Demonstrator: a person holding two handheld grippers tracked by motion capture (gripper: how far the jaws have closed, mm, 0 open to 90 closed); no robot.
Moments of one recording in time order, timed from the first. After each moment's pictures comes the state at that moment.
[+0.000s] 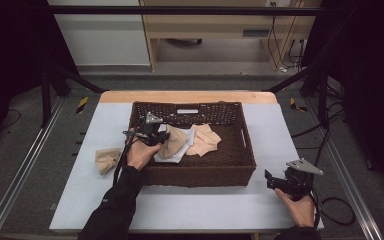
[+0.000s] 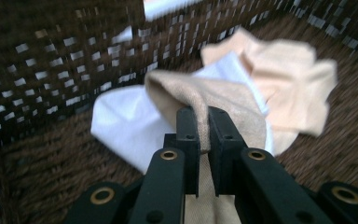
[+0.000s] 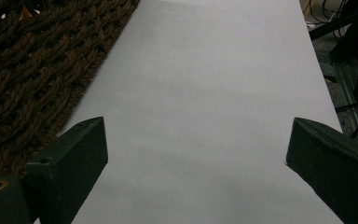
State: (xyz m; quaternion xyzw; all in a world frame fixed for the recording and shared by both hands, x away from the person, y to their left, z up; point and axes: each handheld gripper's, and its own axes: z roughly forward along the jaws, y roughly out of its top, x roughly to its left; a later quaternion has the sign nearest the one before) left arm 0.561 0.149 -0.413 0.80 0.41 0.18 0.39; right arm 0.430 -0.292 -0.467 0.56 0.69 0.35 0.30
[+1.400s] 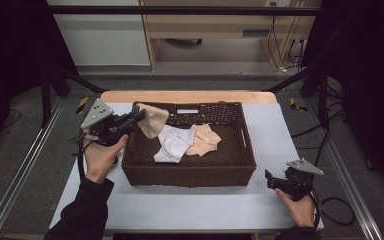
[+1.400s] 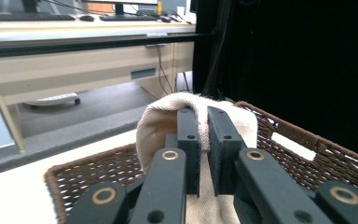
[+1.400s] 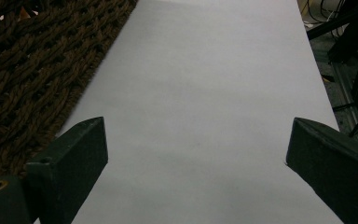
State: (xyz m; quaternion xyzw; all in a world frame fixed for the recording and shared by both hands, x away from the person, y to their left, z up) left arm 0.477 0.215 -0.301 0.69 0.35 0.26 0.58; right arm 0.430 -0.292 -0.466 0.56 0.69 0.35 0.30
